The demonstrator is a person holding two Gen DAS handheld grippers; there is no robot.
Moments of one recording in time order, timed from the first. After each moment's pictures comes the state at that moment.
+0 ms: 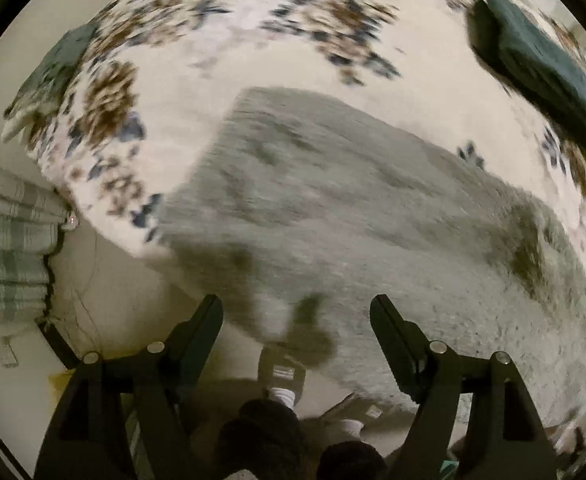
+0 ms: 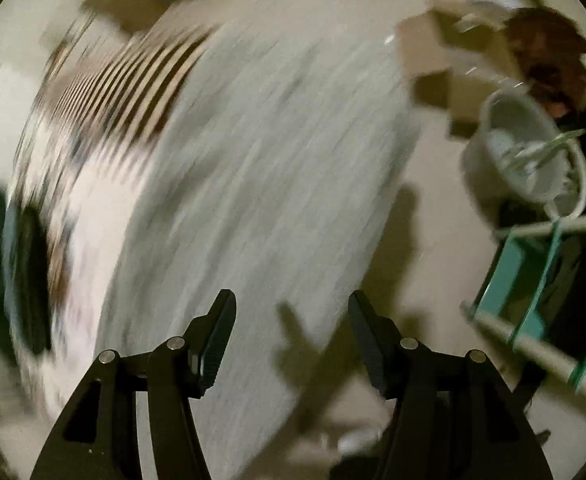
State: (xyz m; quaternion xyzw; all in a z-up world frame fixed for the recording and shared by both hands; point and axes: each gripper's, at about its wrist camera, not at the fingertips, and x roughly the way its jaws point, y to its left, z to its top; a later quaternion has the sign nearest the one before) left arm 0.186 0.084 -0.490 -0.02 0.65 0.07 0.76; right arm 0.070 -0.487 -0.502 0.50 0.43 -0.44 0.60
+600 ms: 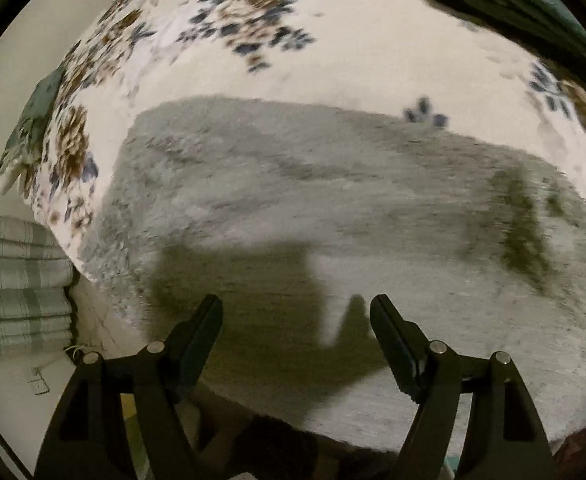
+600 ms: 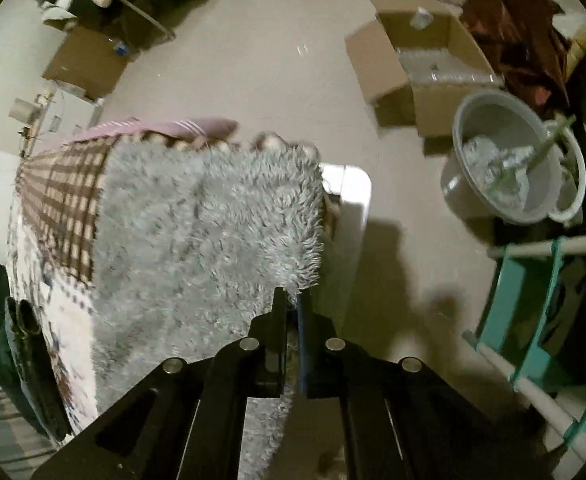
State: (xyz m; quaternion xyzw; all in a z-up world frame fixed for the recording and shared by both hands) left arm 0.216 0.001 -0.519 0.05 0.66 0.07 0.75; right arm 0.012 -0.579 -0.545 0.56 0.38 -0.46 0.57
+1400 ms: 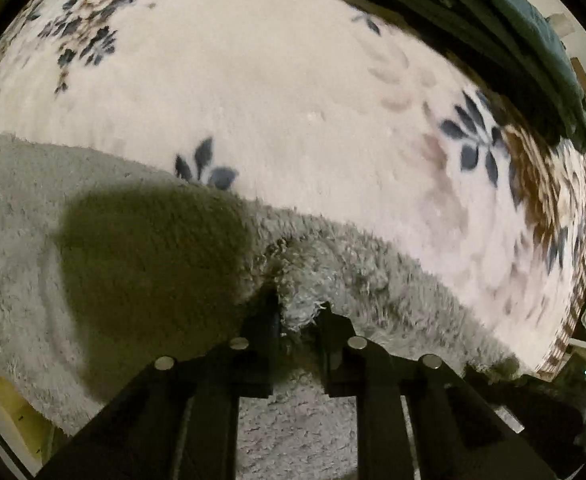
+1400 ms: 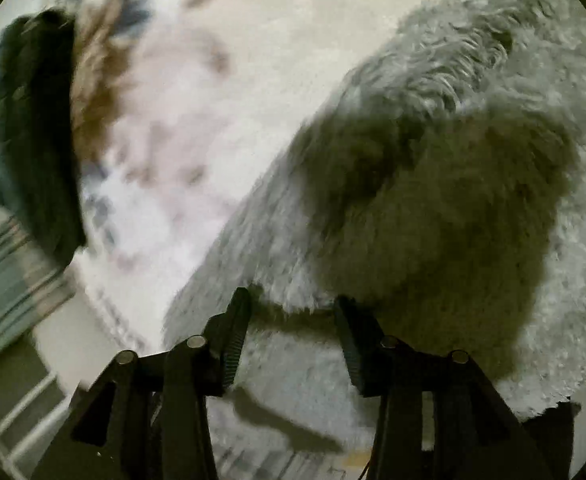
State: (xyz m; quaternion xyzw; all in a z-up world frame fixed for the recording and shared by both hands) left arm 0.308 -0.089 -0.559 -0.12 0.69 -0.01 0.71; right arm 0.333 -0.366 -0.612 0.60 0.59 -0.18 0.51
